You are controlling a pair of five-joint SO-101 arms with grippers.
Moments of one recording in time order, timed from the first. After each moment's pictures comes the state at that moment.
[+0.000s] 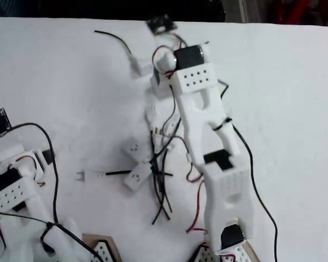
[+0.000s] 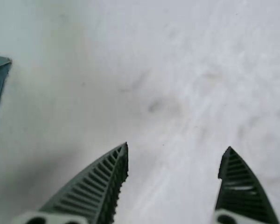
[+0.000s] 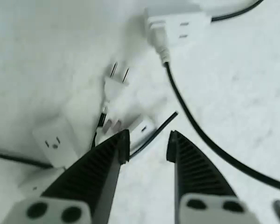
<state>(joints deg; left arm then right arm) -41.5 -43.6 67.2 45.6 -6.7 -22.6 28.4 -42.4 98.5 6.9</state>
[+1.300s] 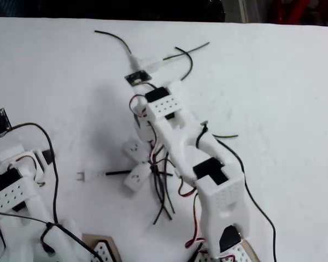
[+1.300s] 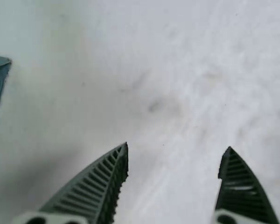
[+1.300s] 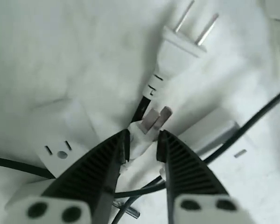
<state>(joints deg) -41.5 -43.6 67.2 45.6 -6.7 -31.5 28.5 -7.0 75.2 1.9</state>
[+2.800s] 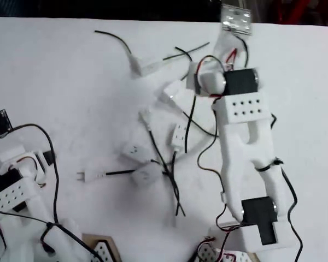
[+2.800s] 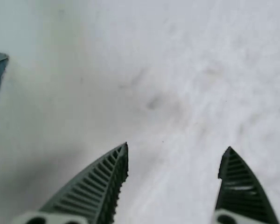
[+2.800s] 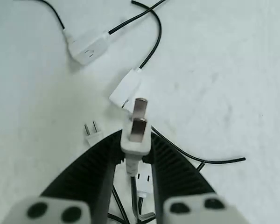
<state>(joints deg) -41.5 -43.6 67.9 45.6 -6.7 -11.2 -5.1 -11.2 78.1 -18.4</state>
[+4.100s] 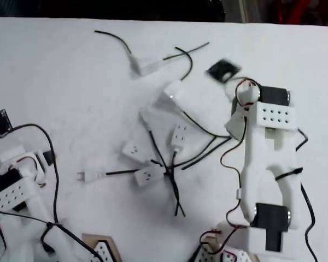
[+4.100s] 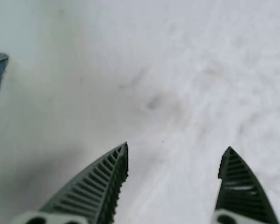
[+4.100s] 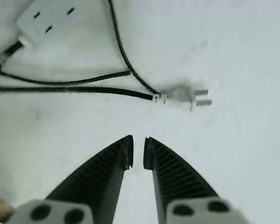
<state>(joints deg) -41.5 -43.6 67.9 45.6 -6.7 4.7 -7.1 11.1 81.9 61.2</state>
